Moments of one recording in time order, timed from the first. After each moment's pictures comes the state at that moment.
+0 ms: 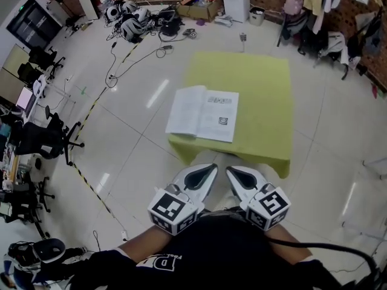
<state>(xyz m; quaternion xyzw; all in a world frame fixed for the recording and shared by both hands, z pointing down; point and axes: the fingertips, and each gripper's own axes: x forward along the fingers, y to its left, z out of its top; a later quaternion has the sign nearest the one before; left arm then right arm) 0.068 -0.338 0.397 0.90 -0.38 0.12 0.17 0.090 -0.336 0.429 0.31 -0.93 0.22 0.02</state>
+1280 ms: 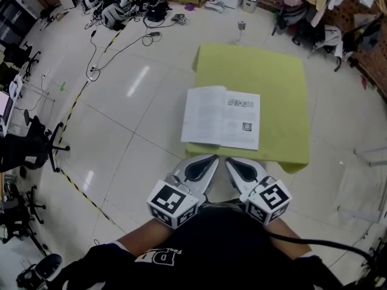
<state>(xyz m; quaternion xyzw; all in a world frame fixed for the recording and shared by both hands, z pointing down) -0.093 -0.446 0.418 0.91 -0.33 0.08 0.21 -0.073 -0.440 0.446 0.35 -0.90 0.23 0.07</state>
